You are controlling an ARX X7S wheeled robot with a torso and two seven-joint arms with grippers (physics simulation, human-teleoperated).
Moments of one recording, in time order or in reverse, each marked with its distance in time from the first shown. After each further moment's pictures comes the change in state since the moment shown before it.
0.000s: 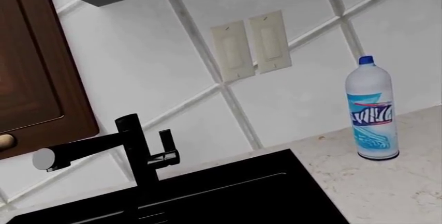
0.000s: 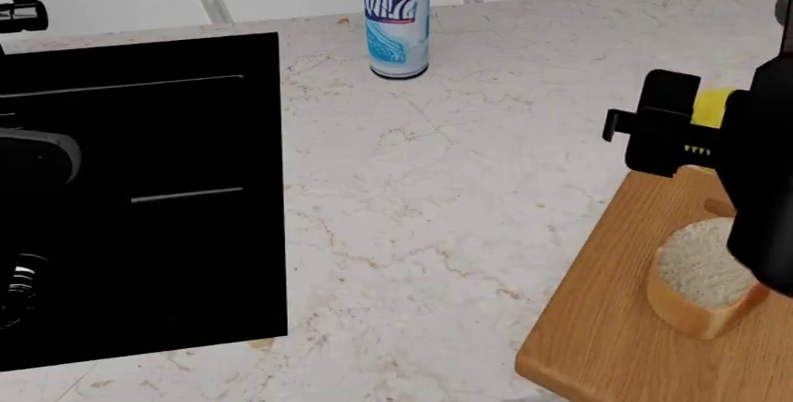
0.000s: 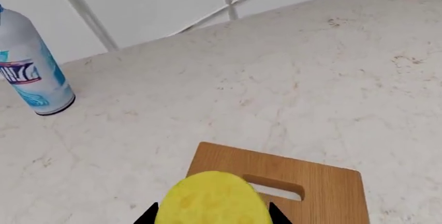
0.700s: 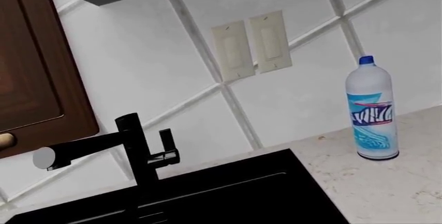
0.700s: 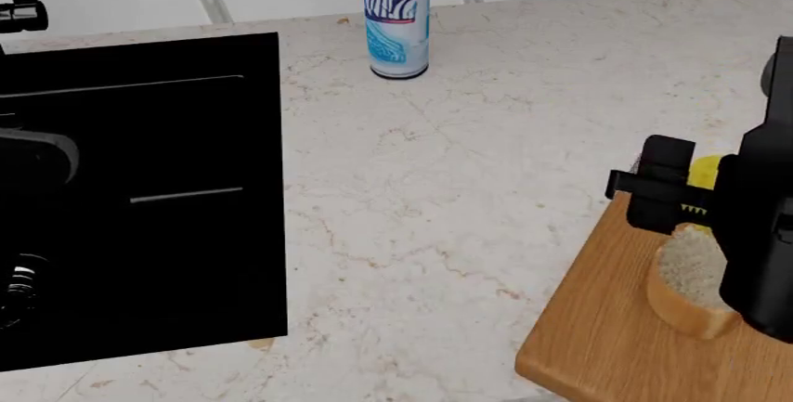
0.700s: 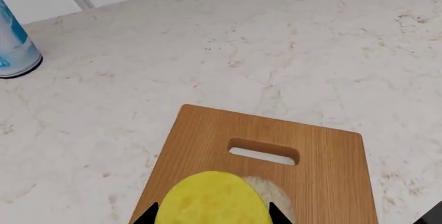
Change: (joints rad) left arm 0.002 -0.004 -0.002 0.002 -0.012 0.001 -0.008; right arm -0.103 0.024 -0.034 0.037 -0.041 -0.054 -0.063
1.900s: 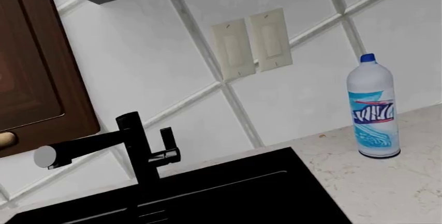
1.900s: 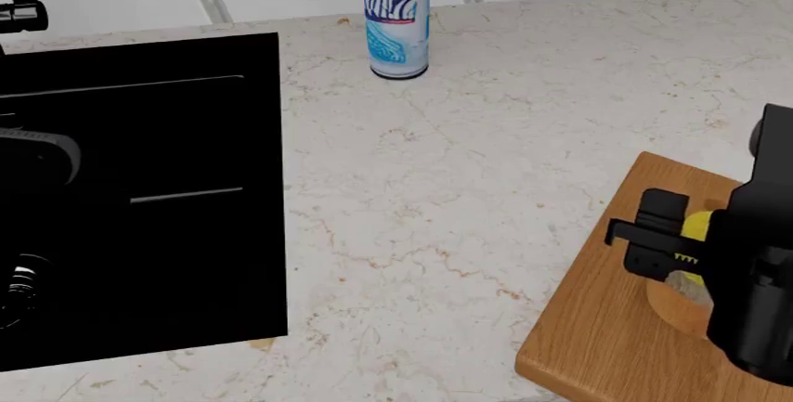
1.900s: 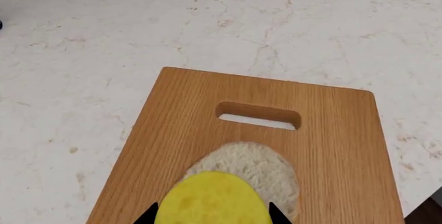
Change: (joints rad) left arm -0.004 -0.008 0.006 -0.003 -0.015 -0.005 -0.016; right arm -0.103 0.001 -0.034 0.061 -0.066 -0.103 -0.083
